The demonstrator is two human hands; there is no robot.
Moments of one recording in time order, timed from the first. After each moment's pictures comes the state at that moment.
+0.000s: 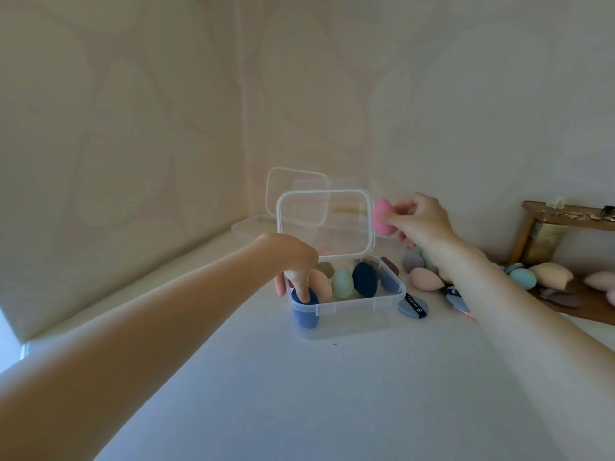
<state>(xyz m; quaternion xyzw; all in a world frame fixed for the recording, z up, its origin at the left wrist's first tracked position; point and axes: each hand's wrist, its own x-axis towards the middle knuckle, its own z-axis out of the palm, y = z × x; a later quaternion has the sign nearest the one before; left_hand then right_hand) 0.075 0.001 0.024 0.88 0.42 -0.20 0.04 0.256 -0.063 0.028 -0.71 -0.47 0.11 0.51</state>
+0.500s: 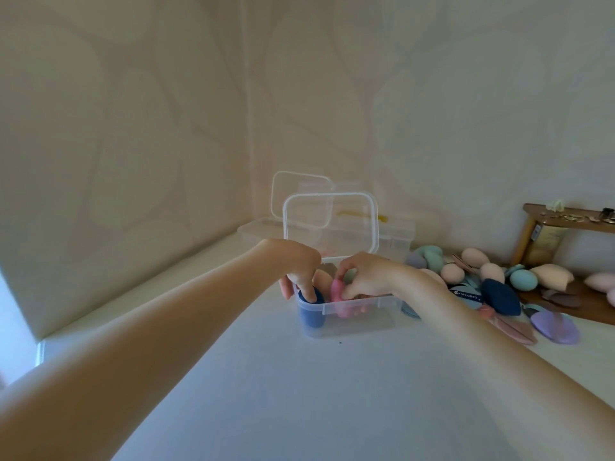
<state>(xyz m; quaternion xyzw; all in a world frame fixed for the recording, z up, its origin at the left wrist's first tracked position) 0.066 0.000 0.019 0.89 0.43 -0.14 0.11 0.188 -0.070 0.005 -0.73 -0.62 0.26 0.13</state>
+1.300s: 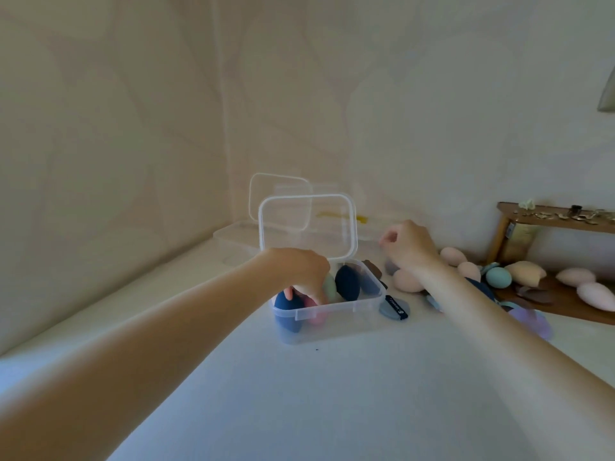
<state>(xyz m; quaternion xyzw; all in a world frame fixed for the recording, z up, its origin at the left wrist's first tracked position) 0.105 -0.009 0.012 0.92 0.37 -0.13 0.07 0.260 -0.076 0.010 -0.81 -0.48 0.00 0.33</state>
